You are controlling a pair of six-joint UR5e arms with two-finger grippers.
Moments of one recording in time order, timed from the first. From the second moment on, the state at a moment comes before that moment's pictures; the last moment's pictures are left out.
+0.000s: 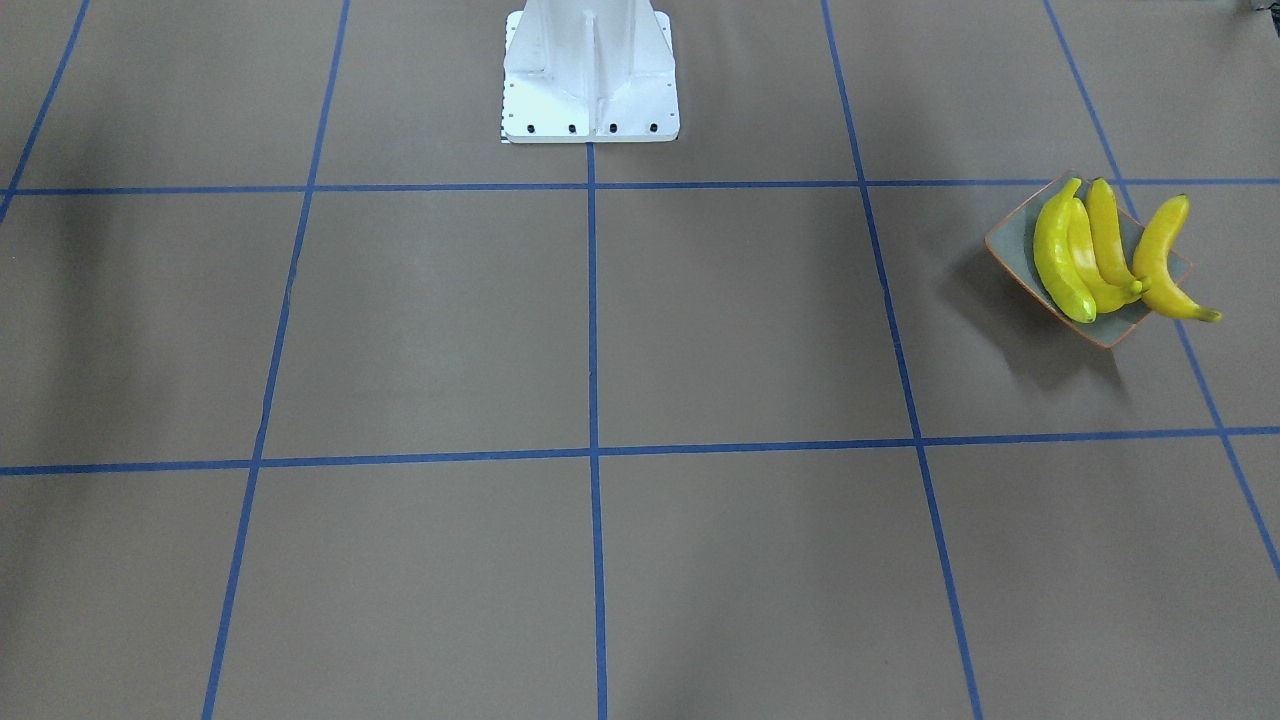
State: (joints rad) left arm -1.66 -1.43 -1.87 -1.38 -2.29 0.32; right arm 1.47 -1.68 1.96 -1.69 2.37 0.17
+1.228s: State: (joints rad) left arm -1.66 -1.42 -1.85 -1.48 -2.36 0.21; right arm 1.48 -1.71 1.96 -1.69 2.33 0.16
